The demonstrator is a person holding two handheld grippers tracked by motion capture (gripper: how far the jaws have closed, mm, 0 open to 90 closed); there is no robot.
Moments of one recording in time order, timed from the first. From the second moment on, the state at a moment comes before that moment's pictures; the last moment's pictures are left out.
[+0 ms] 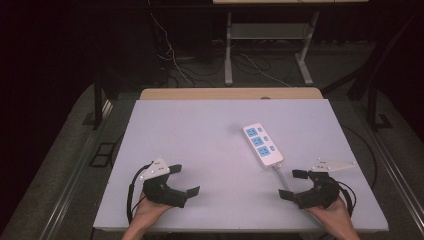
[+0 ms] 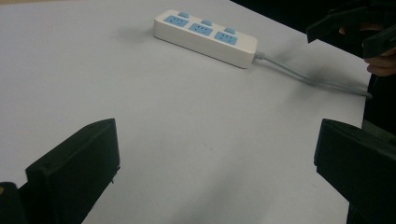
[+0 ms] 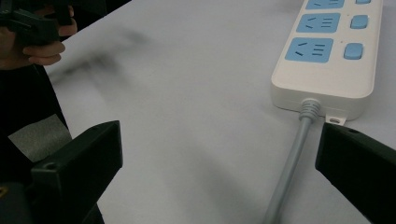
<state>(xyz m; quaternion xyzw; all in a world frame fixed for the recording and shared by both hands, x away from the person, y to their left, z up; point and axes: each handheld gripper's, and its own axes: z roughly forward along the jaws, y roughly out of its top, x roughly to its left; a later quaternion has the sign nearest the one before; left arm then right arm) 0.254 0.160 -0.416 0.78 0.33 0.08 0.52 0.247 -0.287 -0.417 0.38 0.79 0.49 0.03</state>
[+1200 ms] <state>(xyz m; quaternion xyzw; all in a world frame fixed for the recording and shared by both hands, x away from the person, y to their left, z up) 0.253 0.164 -0.415 0.78 0.33 0.08 0.53 0.253 -0.285 -0.410 0.38 0.79 0.47 0.02</state>
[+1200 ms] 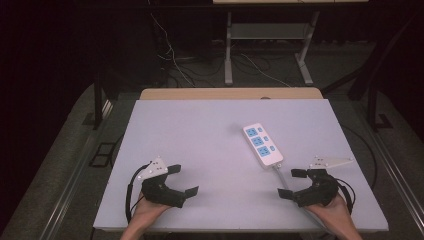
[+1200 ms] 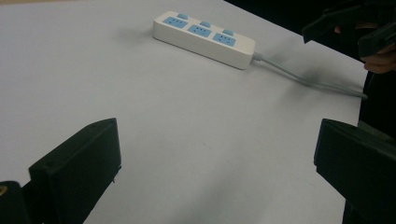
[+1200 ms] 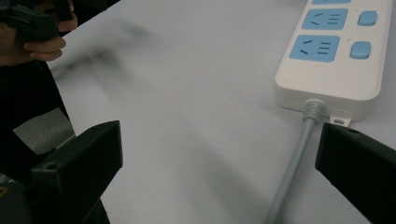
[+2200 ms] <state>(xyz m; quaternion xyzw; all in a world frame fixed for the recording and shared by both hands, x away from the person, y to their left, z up) 0.253 0.167 -0.415 0.78 0.33 0.07 0.53 0.283 -0.279 -0.379 0.36 0.82 0.44 0.00</state>
